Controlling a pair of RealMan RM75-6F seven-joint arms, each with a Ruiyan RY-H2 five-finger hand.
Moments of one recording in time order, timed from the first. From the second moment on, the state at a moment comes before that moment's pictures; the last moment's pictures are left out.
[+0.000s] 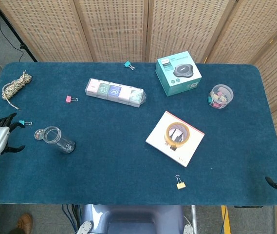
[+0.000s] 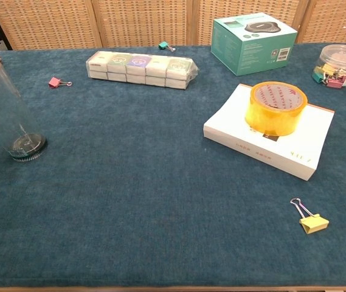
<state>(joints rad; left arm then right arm) -0.40 -1.23 -0.14 -1.24 1.27 0.92 -0.26 -0.01 -1.05 0.10 -1.60 -1.43 1.54 0.04</state>
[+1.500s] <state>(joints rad) -0.49 -1.50 -0.16 -0.94 1.15 0.85 -0.12 0.00 -1.04 0.10 -1.60 -1.44 1.53 0.10</state>
